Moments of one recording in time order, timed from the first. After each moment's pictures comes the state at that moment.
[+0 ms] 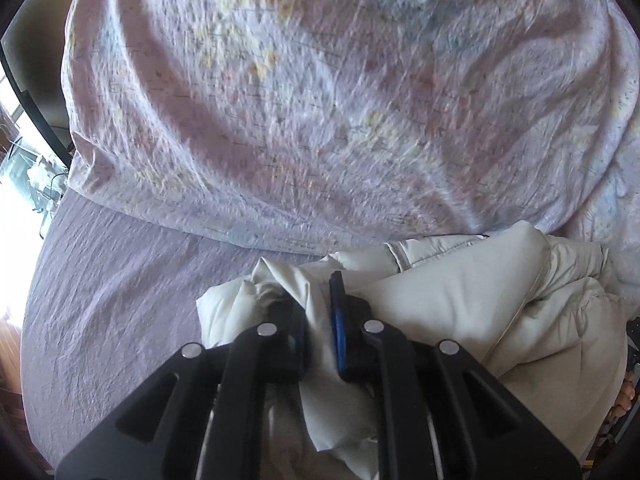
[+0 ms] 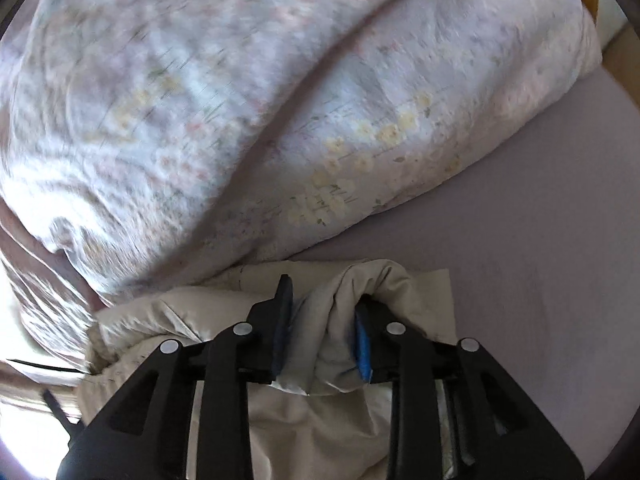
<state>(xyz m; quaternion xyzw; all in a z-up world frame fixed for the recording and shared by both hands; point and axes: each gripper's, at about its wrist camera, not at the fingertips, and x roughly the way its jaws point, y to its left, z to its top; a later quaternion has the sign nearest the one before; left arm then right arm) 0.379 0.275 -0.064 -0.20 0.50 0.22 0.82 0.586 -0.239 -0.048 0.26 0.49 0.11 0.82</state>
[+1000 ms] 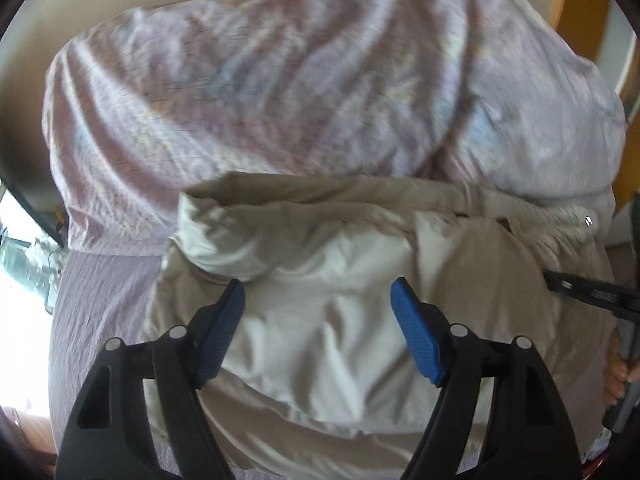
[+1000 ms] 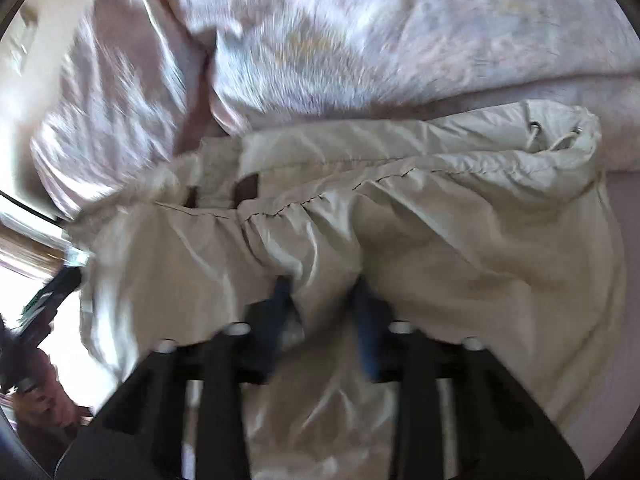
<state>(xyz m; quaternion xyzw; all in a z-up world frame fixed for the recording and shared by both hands) 0.349 0.161 -0.014 -0.08 0.46 0.13 0.88 0.479 -0.094 -0.009 0.03 0.50 0.22 0.84</state>
